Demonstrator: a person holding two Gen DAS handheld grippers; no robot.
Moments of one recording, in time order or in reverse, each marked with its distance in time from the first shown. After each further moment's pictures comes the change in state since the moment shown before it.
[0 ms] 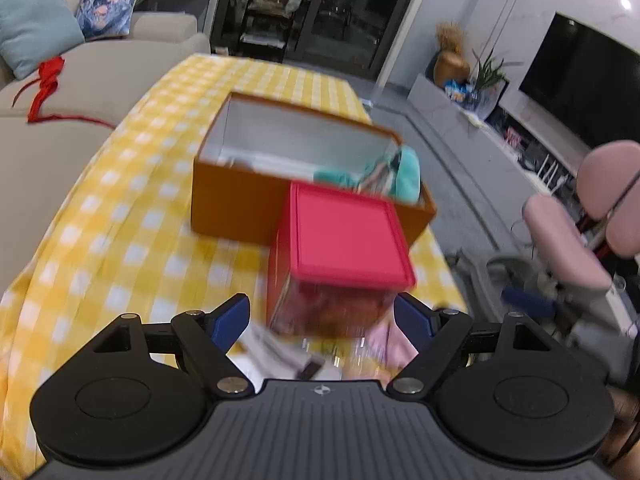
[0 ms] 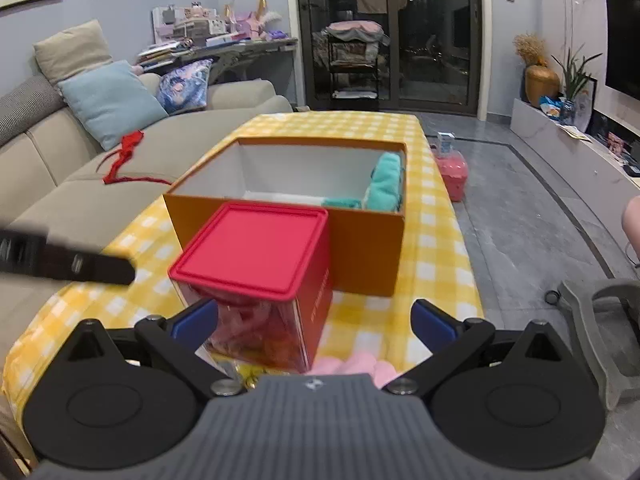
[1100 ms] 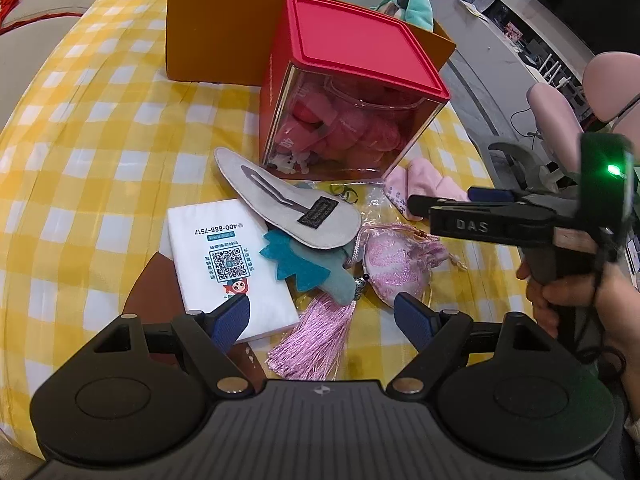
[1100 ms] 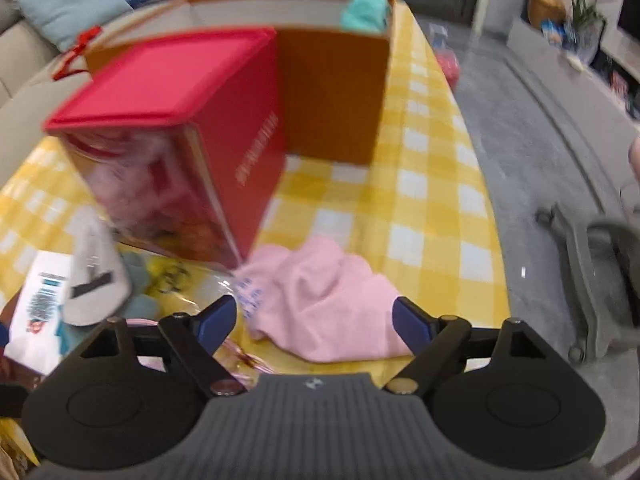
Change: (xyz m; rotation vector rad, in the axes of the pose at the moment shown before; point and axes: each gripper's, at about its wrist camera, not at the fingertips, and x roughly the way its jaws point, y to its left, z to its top) left arm 0.051 0.015 -0.058 0.041 0.333 -0.037; right arm 0.087 -0.022 -0.055 -0.036 0.313 -0.078
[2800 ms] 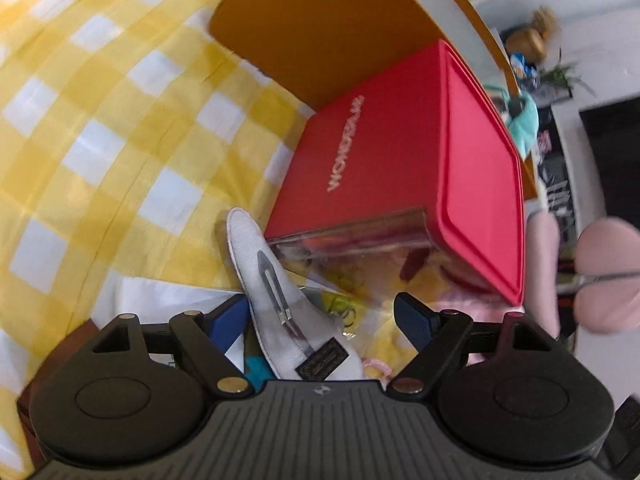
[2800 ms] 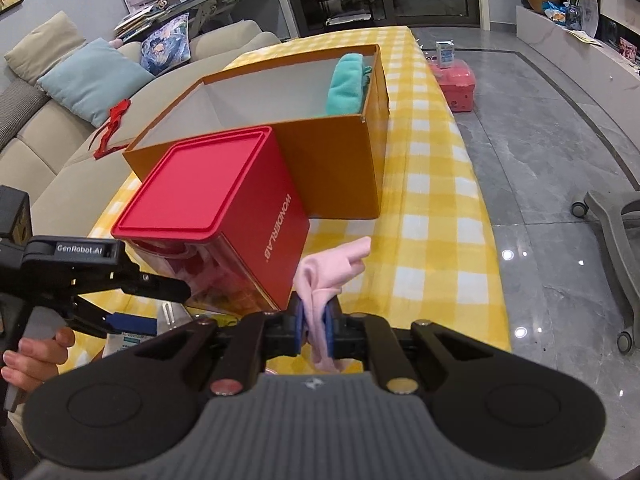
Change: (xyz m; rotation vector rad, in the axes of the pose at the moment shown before) left arm 0.069 0.074 0.070 -0.520 0.051 -0.236; right arm -0.045 -0.041 0.019 0.160 -0.071 0.185
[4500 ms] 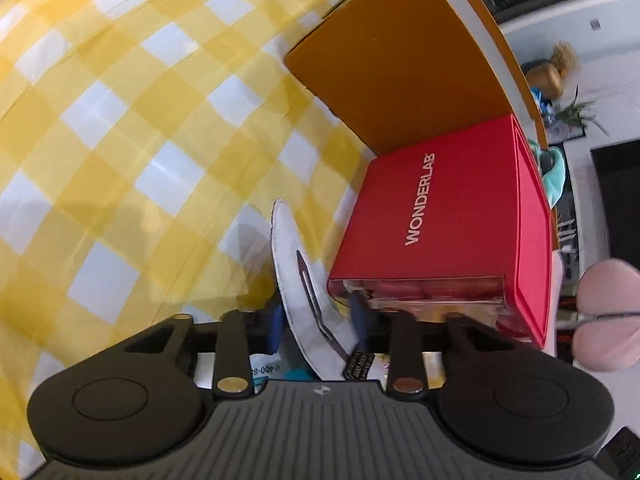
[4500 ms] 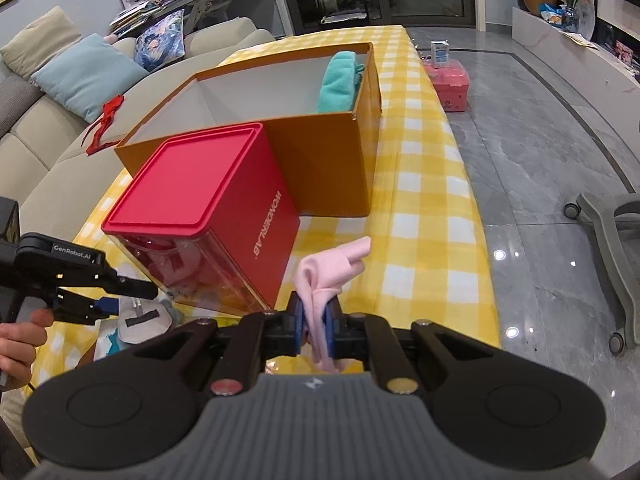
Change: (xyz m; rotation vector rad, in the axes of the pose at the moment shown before) left arm -0.005 0.035 0.012 -0.070 -0.066 0.020; right arm 0.000 -0.001 0.000 -0.011 0.005 -0.023
